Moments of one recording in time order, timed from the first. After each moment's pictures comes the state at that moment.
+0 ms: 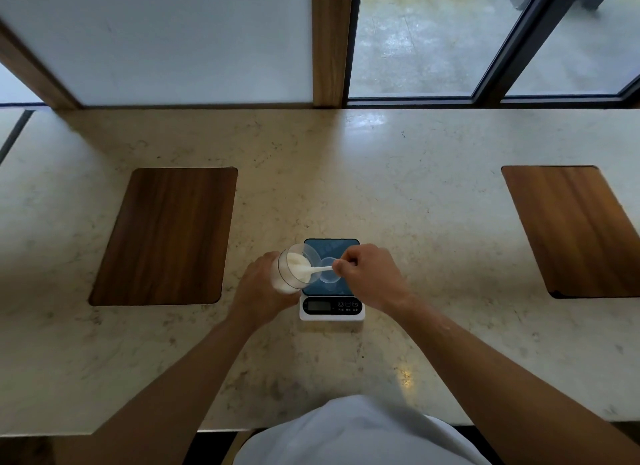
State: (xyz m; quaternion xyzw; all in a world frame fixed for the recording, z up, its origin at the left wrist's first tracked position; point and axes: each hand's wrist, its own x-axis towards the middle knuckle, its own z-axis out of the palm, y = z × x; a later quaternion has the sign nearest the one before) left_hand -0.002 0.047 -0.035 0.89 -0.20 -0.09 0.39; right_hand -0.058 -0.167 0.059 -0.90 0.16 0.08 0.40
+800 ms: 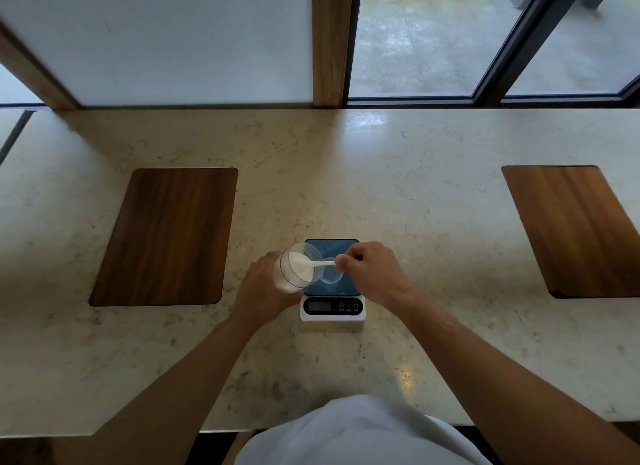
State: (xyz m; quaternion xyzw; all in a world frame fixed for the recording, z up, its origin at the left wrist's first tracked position) left_hand -0.001 0.044 -0.030 0.90 -0.20 -0.07 0.39; right_hand -0.055 -0.170 0.061 -0.87 0.19 0.08 0.45
